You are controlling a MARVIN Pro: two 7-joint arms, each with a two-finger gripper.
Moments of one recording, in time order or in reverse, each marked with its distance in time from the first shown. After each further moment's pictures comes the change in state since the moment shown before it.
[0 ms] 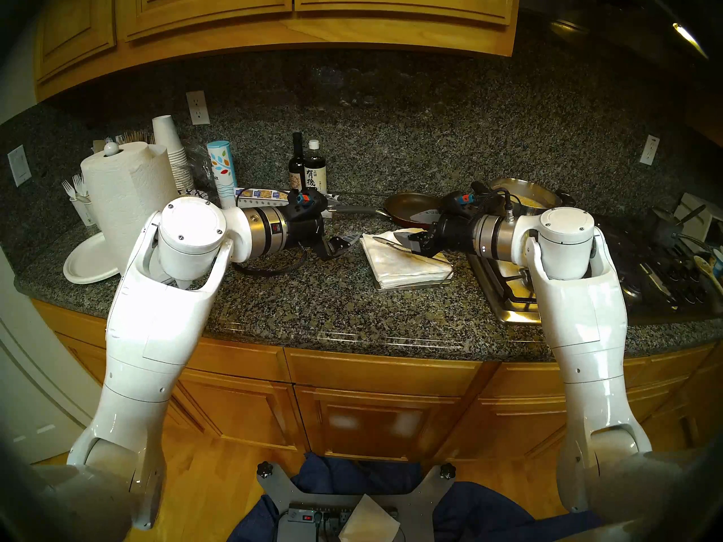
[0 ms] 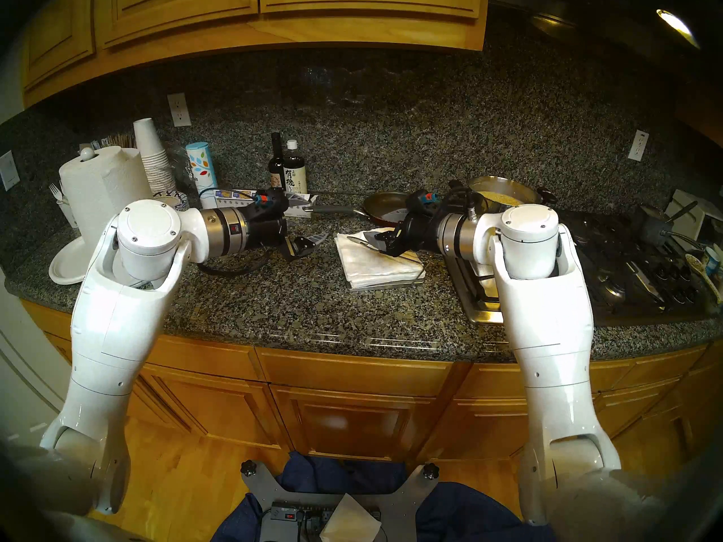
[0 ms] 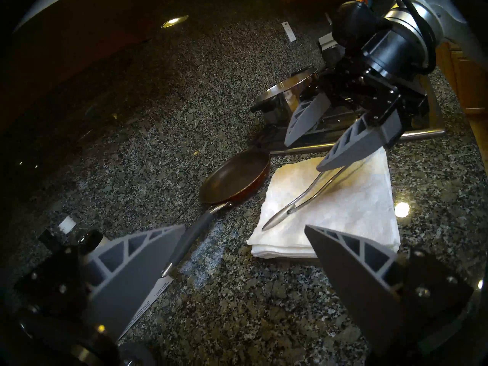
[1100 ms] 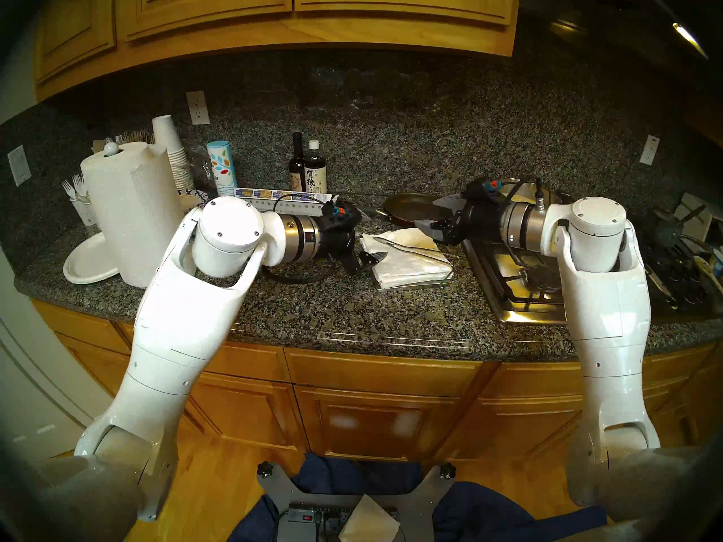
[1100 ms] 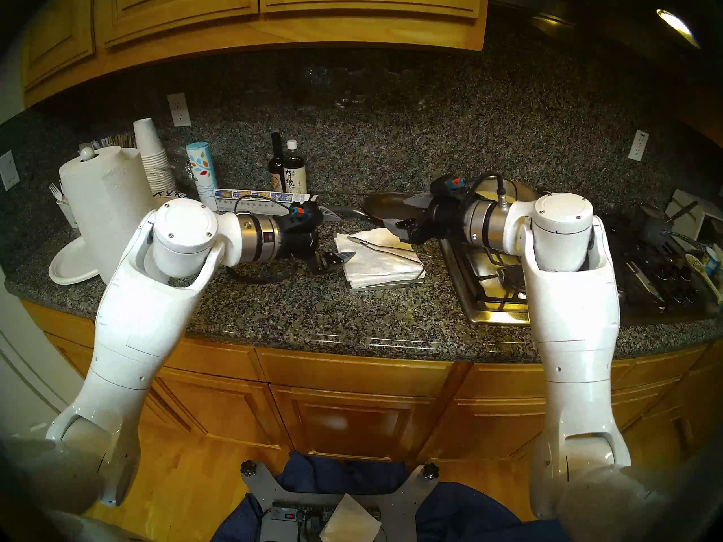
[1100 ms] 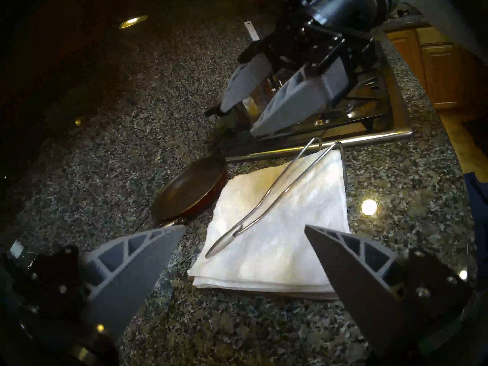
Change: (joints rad) left arm -0.095 -0.047 0.167 0.084 0.049 0.029 -0.033; right arm -0.053 0.036 0.136 -0.100 0.022 0.000 0.046
